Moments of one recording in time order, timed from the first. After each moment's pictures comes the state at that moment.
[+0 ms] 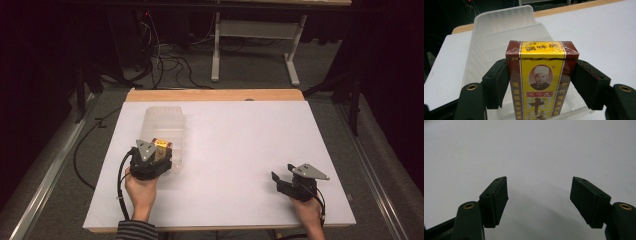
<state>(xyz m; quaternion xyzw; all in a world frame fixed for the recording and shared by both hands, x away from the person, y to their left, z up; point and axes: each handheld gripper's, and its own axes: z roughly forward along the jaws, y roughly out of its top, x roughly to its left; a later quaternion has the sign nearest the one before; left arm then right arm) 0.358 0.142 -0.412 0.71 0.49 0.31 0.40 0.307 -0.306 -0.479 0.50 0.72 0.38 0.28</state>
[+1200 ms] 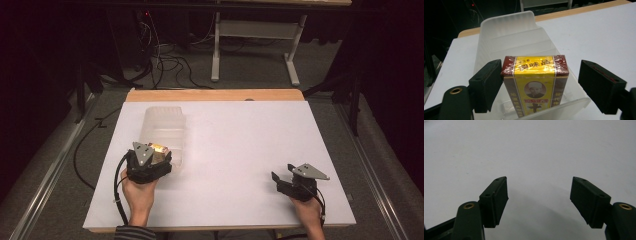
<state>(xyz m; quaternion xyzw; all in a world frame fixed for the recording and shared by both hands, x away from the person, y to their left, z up) 0.345 0.144 -0.399 0.71 0.48 0.32 0.40 0.307 -0.306 -0.479 0.50 0.73 0.38 0.28</state>
